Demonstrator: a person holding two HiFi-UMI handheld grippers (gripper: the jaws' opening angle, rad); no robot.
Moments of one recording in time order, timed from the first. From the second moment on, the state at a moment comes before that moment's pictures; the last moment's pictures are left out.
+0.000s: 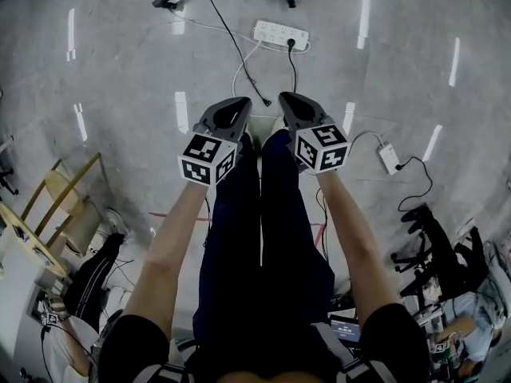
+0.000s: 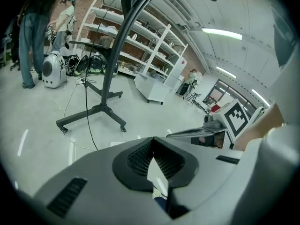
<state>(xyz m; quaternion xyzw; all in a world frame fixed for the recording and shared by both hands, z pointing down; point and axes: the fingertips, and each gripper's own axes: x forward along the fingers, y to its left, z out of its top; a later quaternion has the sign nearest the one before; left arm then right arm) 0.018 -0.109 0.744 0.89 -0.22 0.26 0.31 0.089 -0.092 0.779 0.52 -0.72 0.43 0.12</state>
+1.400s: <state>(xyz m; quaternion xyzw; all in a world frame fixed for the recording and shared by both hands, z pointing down) 0.042 -0.050 1.003 0.86 -0.18 0.34 0.35 0.082 -0.021 1.015 0.49 -0.70 0.49 0.18</state>
